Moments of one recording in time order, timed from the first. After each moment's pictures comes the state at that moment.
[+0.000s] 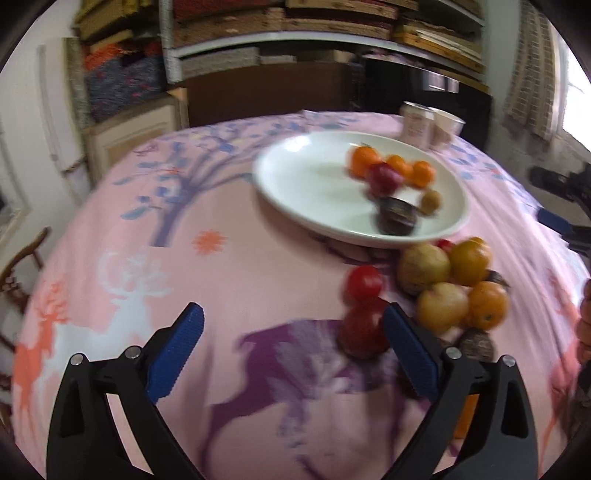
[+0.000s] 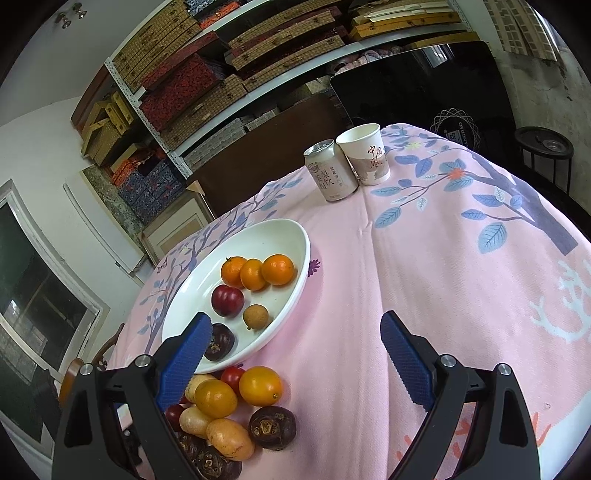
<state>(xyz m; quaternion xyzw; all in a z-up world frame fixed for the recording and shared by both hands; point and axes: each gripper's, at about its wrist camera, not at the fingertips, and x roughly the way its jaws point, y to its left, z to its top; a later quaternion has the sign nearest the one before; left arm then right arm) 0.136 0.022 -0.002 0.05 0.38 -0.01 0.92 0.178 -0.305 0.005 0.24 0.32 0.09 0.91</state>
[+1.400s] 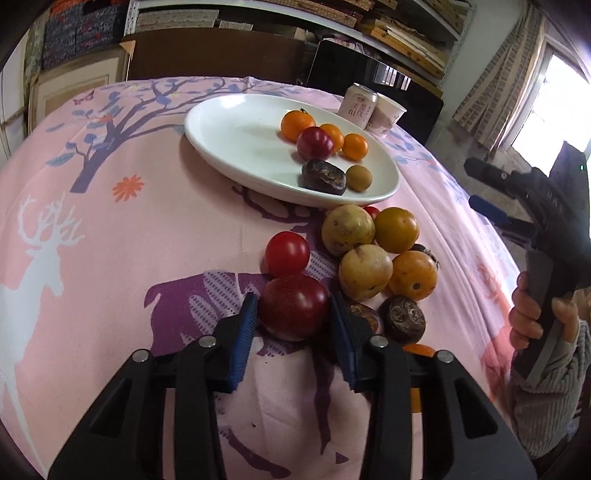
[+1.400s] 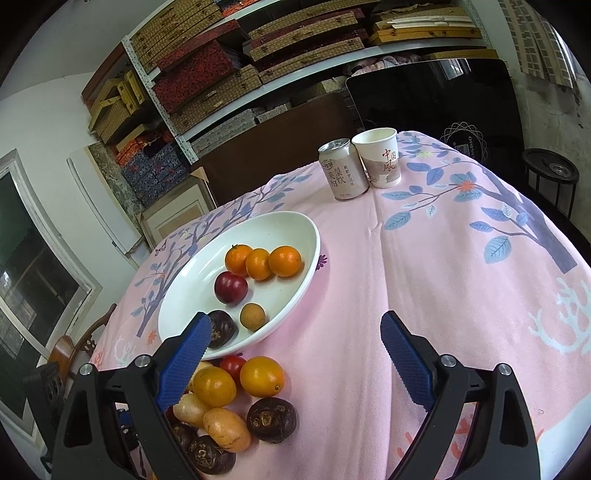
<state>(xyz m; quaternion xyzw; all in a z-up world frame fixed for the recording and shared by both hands) 0.135 0.015 -0.025 -0.06 0.44 -0.18 0.88 0.172 -0.287 0.012 0.19 0.32 0.10 0.92</state>
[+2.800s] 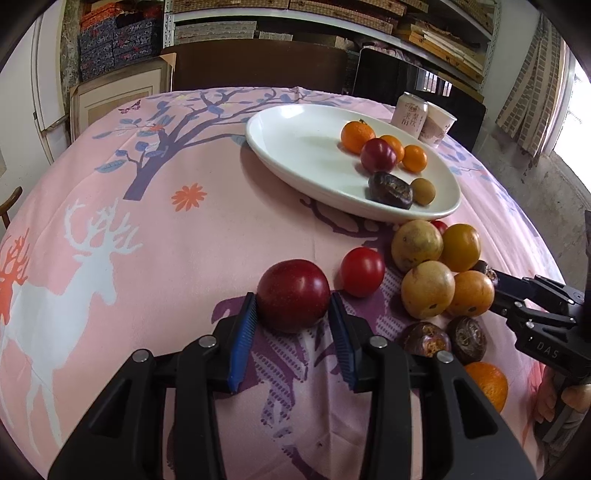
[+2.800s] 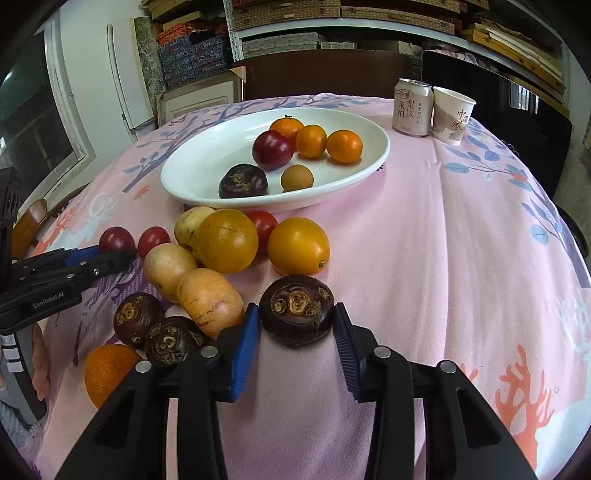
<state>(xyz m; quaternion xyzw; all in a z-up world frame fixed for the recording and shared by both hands) 0.142 0.026 -0.028 -0.02 0.43 -0.08 0.90 0.146 -0.216 -0.037 -0.01 0.42 0.14 0.90</state>
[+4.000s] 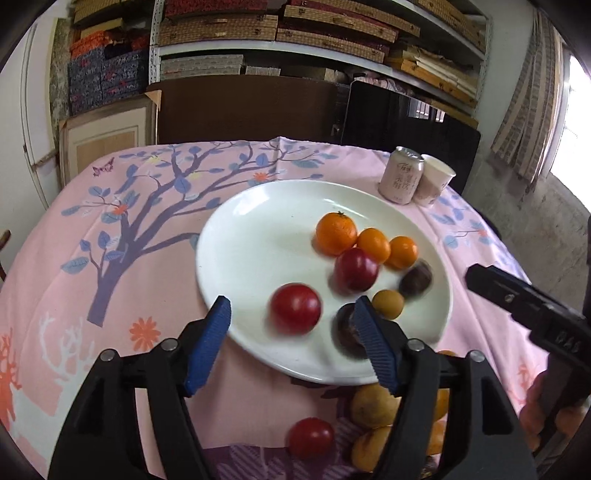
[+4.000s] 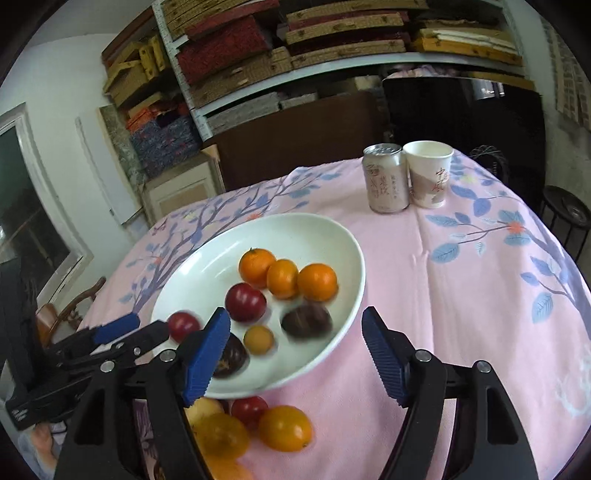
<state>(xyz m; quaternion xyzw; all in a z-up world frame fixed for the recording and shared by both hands) 0.229 -0.012 0.021 -0.02 0.37 -0.08 0.92 0.220 -0.248 0.020 0.12 0.33 0.12 0.93</state>
